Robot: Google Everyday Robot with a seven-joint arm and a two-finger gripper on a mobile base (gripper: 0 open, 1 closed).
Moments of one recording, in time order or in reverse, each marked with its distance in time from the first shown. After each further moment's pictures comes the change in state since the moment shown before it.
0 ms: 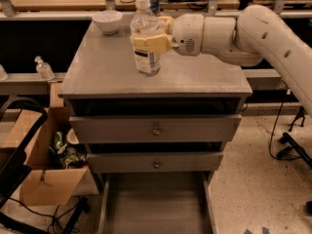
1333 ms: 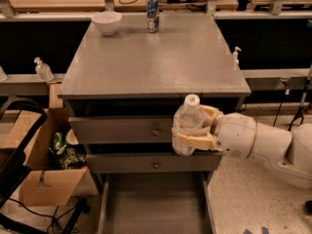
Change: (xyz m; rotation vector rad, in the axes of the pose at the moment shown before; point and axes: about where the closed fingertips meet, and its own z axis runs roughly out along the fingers) arm 0.118 0.157 -0.132 0.170 -0.013 -0.017
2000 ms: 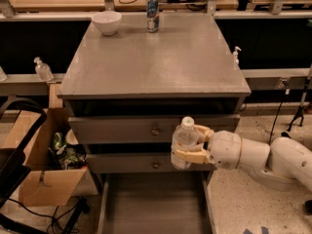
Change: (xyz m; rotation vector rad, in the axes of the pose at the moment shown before) arm 0.097 -0.002 0.006 -0.064 0.013 0.083
